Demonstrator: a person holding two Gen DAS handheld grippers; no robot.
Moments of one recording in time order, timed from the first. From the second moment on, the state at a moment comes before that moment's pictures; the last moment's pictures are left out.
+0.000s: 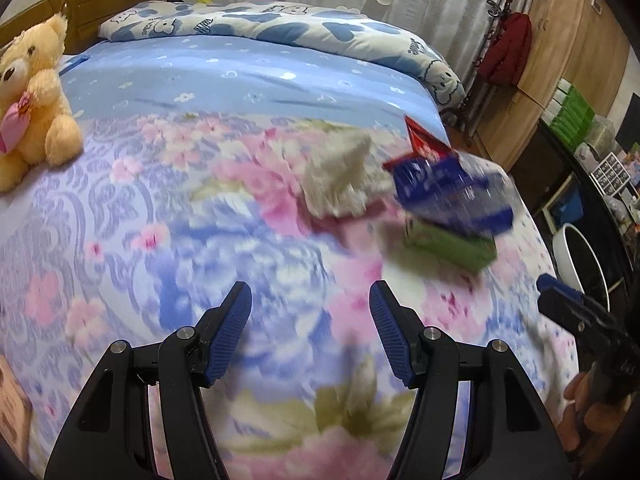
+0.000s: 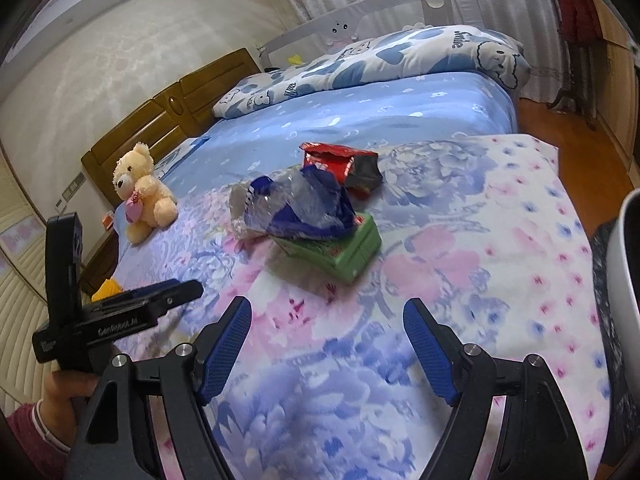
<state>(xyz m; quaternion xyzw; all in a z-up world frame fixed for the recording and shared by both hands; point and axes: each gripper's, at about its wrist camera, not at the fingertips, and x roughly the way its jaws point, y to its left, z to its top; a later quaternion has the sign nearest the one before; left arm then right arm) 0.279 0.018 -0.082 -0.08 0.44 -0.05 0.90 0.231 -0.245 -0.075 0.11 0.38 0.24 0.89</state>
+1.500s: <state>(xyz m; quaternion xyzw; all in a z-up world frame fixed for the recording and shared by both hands) 0.242 -0.007 -0.074 -0.08 0.42 -0.12 0.89 0.204 -0.252 -0.058 0.14 0.37 0.24 0.89</state>
